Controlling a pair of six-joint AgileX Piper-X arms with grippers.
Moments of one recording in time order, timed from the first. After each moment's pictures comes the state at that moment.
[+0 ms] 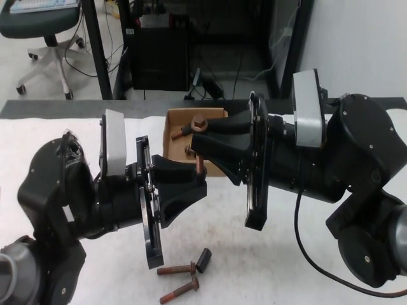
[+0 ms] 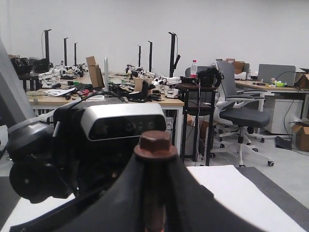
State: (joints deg) left arm -22.3 89.3 -23.8 -65.4 56.3 -1.2; right arm 32.1 88.7 -35.1 -63.4 -46.3 7.7
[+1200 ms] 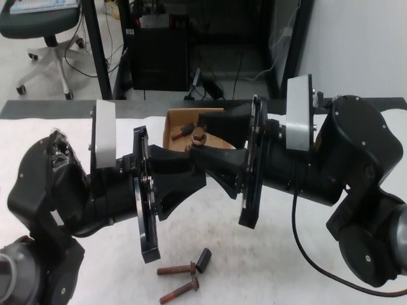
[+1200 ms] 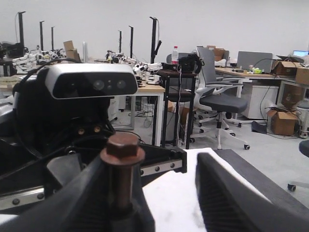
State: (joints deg) left arm -22.2 89.3 -23.7 -73.5 57.3 -7.7; right arm 32.1 88.6 -35.1 -58.3 -41.8 2.9
